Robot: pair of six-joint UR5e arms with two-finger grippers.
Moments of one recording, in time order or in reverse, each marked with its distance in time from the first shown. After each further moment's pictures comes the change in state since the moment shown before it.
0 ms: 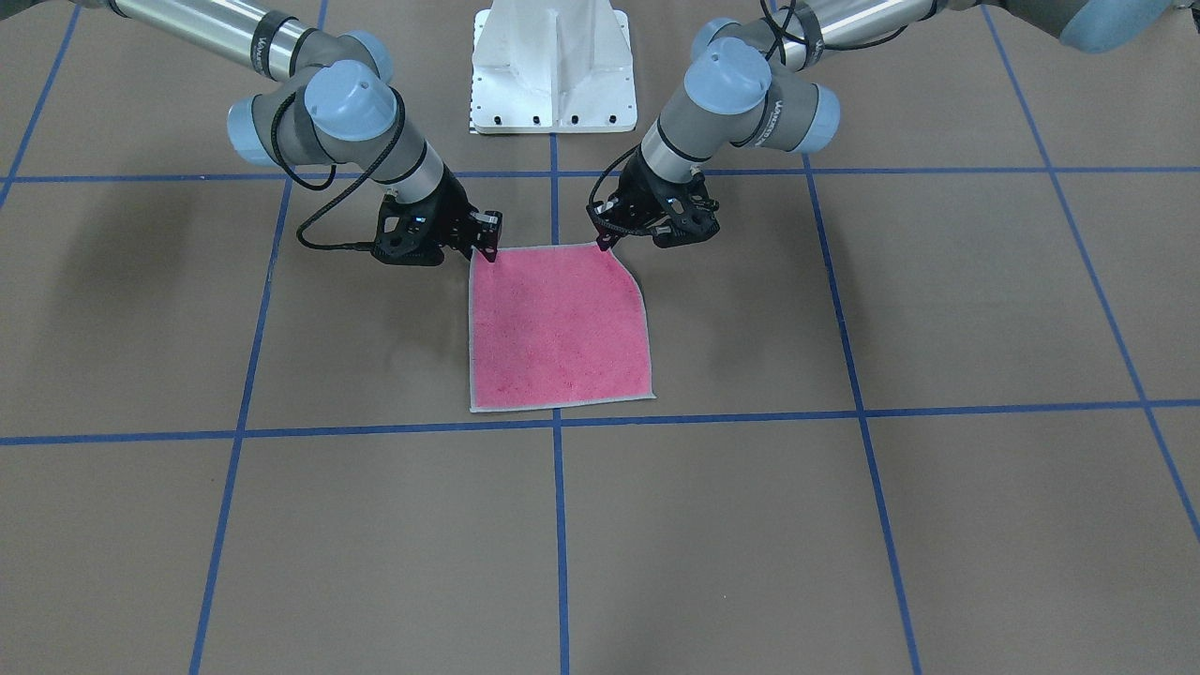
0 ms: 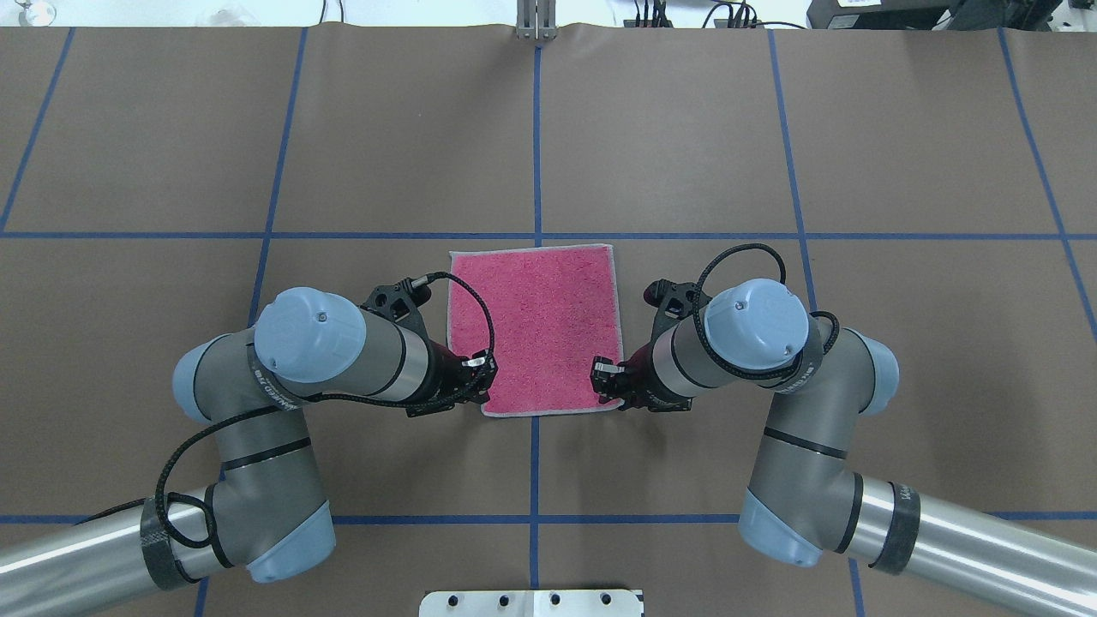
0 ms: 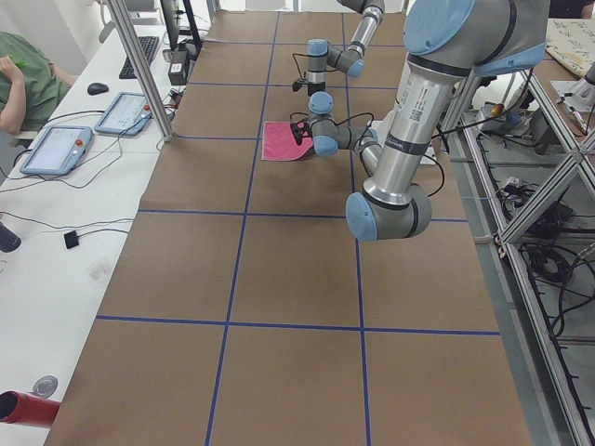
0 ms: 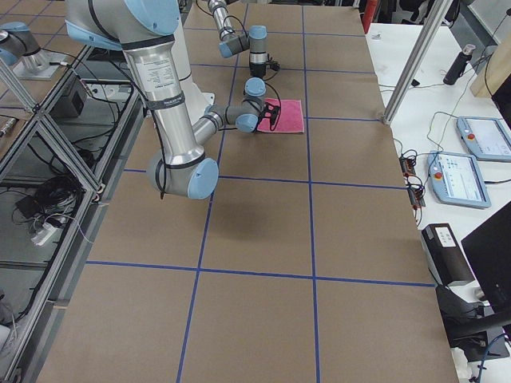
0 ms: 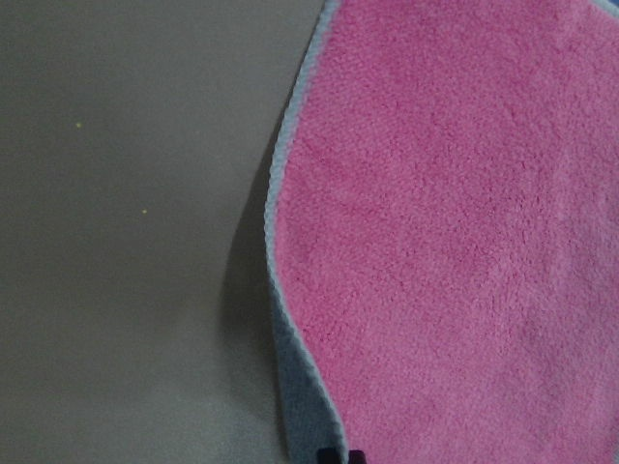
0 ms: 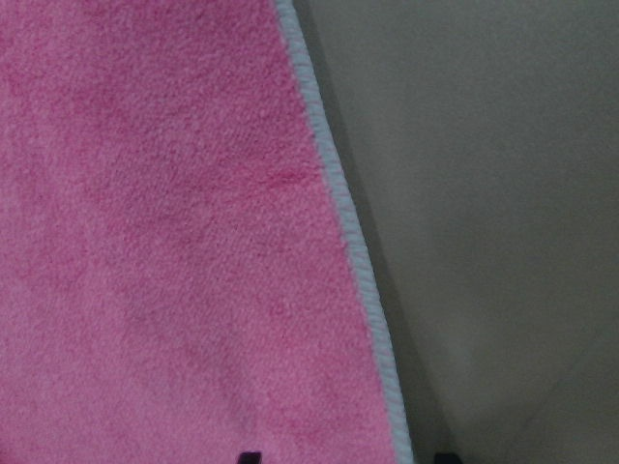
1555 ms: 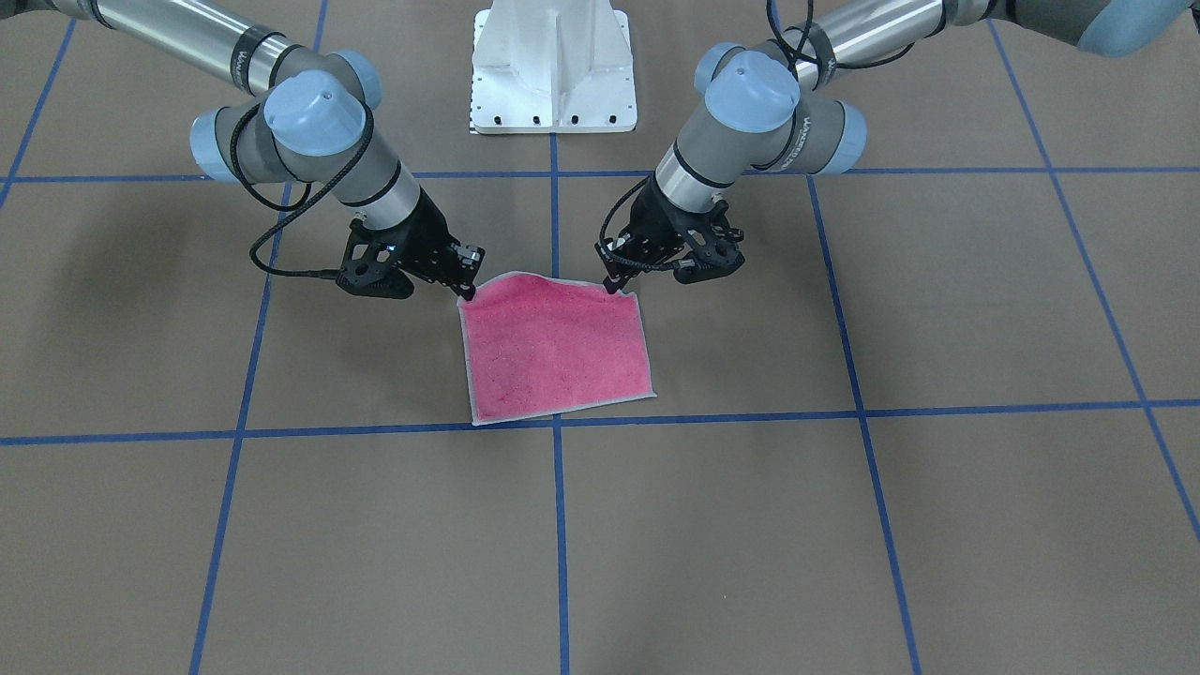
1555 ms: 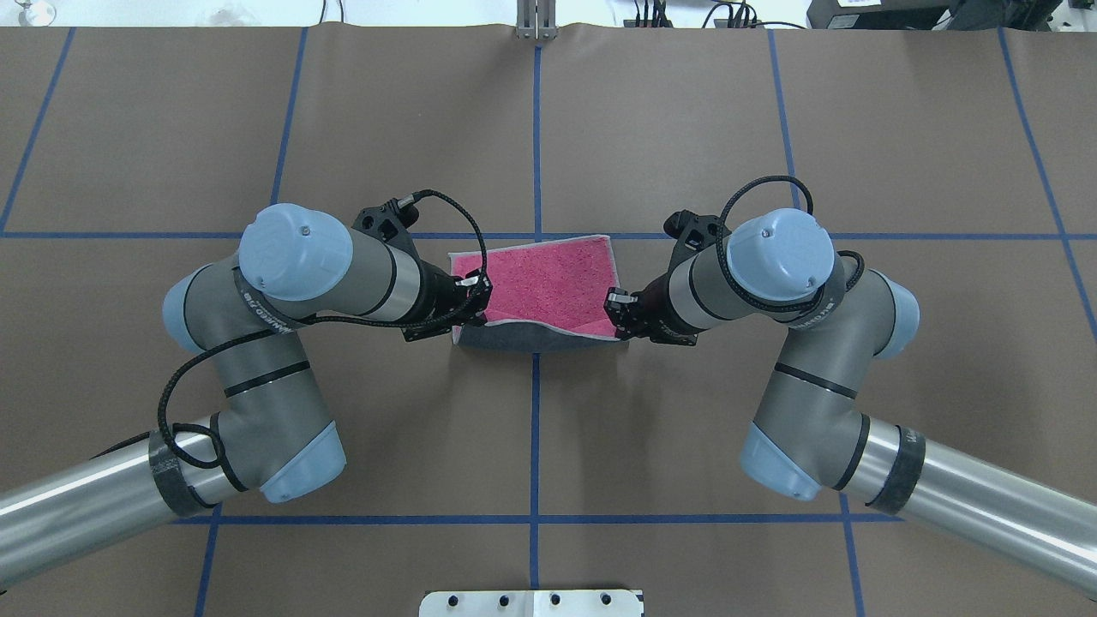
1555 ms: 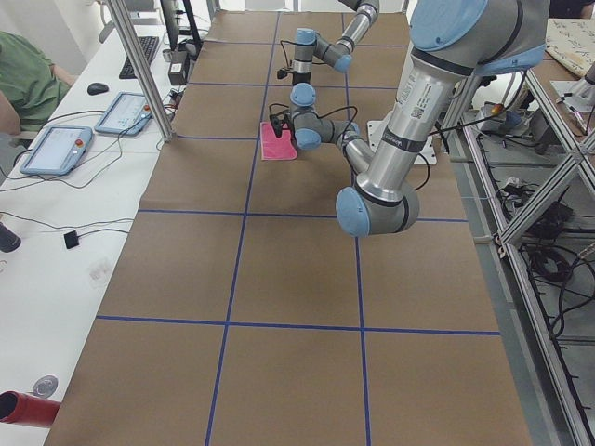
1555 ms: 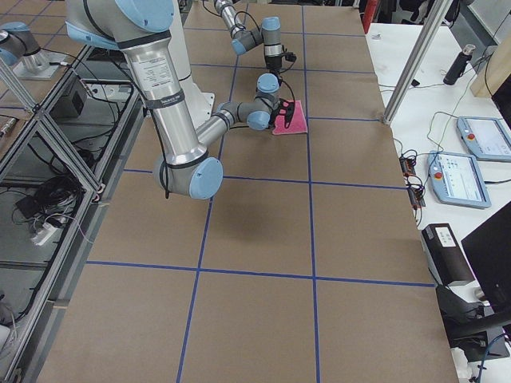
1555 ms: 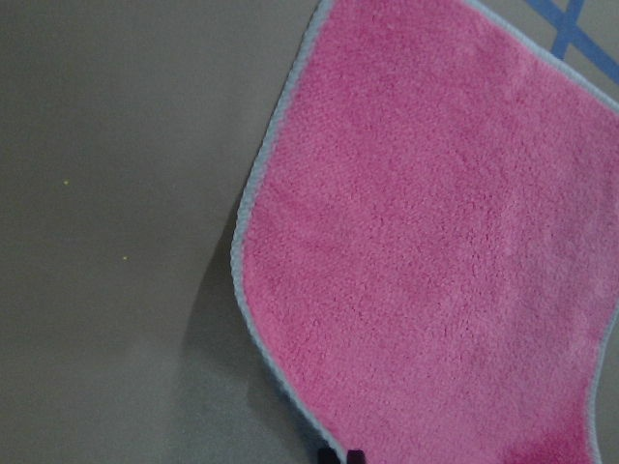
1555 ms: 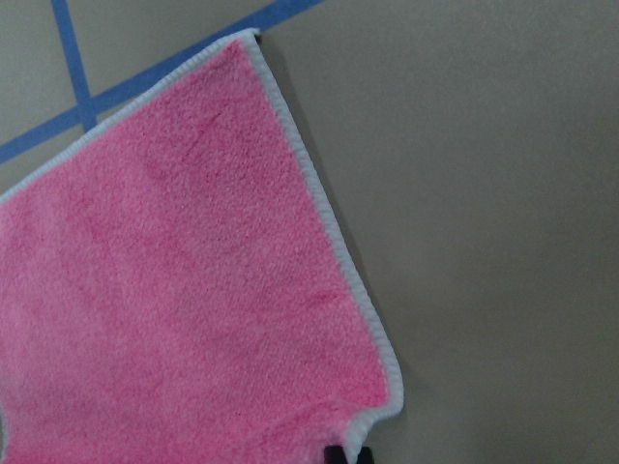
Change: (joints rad) left arm -0.127 -0.075 0.064 -0.006 -0.008 0.021; right arm 0.125 0.057 -0.044 -0.003 -0.008 -0.010
